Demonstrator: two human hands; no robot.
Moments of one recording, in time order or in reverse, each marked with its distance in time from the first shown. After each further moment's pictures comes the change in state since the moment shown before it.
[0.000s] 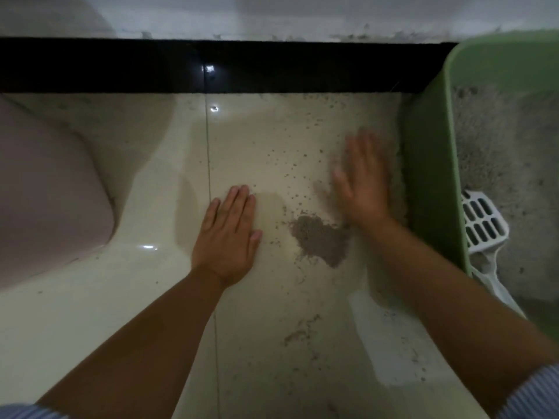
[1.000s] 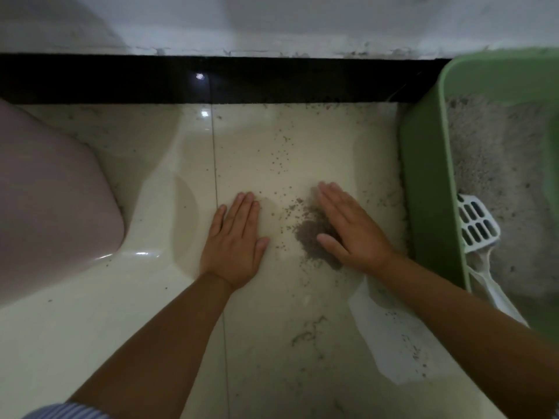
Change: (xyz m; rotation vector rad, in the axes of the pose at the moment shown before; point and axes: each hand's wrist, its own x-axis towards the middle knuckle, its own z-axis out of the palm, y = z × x) left_hand 0.001 -0.002 0.002 -0.061 0.044 0.010; right_hand -0.045 0.004 0.004 -0.068 -0.314 -0.430
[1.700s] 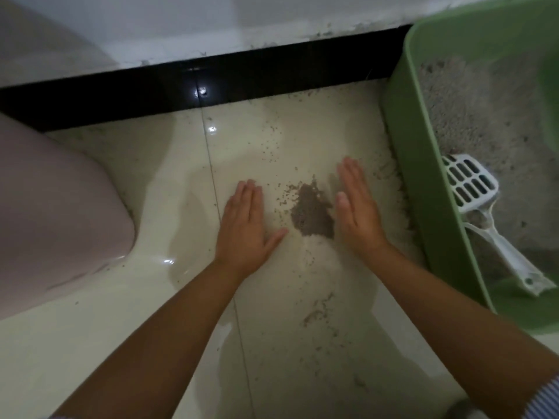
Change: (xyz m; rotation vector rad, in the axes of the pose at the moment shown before) left_hand -0.001 0.021 -0.029 -0.097 -0.164 -0.034; right_hand -0.014 -0.028 0.014 0.465 0.443 0.374
